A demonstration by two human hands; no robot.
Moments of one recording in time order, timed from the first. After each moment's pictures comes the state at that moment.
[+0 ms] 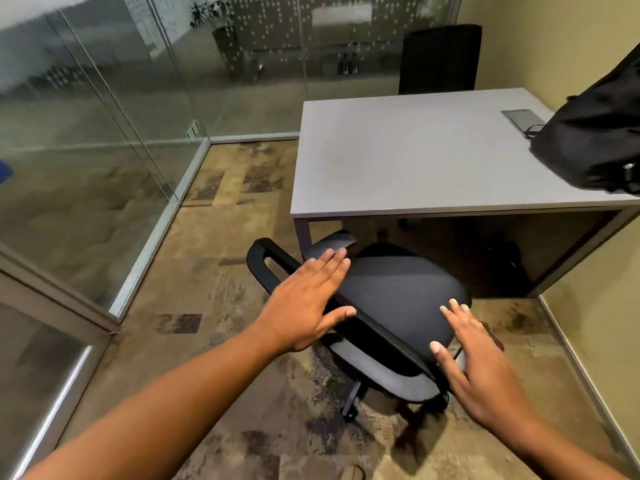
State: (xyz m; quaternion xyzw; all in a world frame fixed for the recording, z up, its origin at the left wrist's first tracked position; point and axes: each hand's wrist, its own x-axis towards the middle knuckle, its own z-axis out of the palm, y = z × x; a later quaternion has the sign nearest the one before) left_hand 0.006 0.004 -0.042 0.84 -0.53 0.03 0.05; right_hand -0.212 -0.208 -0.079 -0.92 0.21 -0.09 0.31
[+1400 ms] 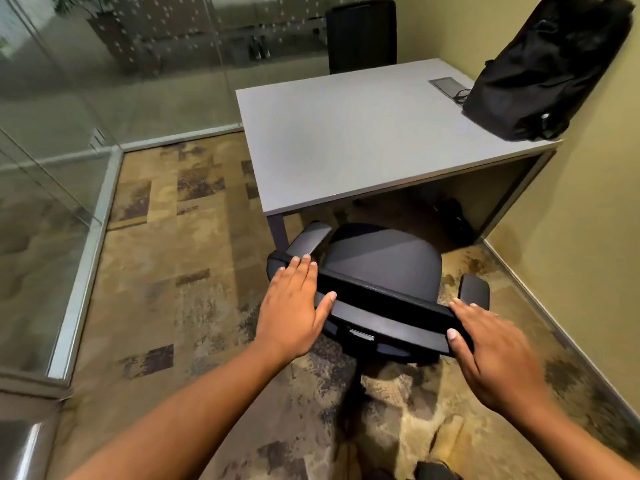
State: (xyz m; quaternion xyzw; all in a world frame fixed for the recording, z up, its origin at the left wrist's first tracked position) left_hand 0.079 0.068 -0.096 0.87 -0.49 0.01 0.12; right_hand -0.190 -0.099 -0.075 -0.92 0.37 -0.06 0.10
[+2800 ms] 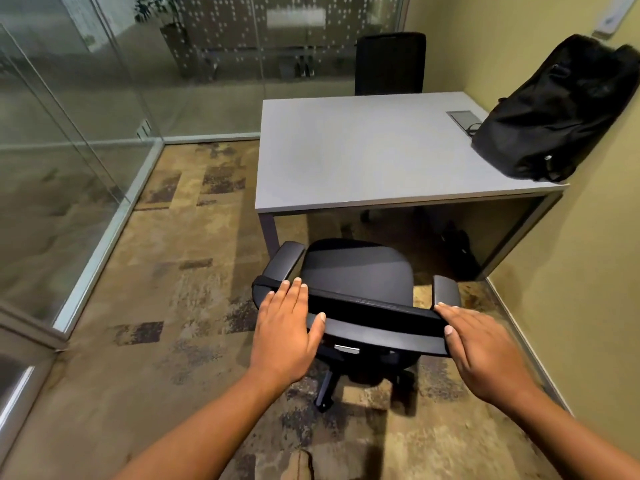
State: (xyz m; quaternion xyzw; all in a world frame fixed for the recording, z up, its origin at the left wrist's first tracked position) left_hand -0.067 0.015 -0.096 0.92 -0.36 0.02 0.15; right_hand -0.267 -0.233 -0.078 -0.96 0.23 -0.07 0.10
